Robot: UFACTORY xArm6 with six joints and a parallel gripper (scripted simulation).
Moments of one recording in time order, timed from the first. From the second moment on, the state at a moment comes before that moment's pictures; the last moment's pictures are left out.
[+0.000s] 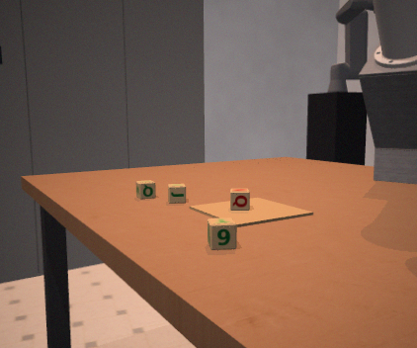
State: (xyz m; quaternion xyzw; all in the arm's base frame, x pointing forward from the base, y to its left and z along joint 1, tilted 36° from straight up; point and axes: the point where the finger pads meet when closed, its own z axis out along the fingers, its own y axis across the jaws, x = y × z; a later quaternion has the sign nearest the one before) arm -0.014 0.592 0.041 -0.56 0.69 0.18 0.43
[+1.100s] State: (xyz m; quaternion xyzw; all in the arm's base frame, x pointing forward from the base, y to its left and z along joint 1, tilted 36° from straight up) arm 0.044 0.601 0.060 -0.53 0.70 0.13 0.47
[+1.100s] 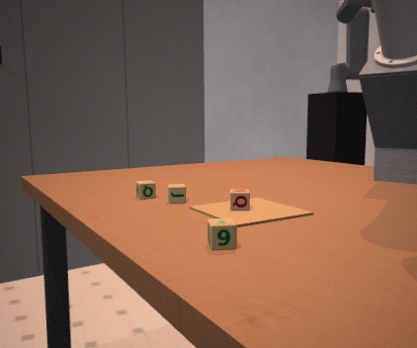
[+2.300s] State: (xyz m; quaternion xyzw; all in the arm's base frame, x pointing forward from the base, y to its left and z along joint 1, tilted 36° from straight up) arm 0.337 0.522 0.146 -0.39 0.78 -0.16 0.47
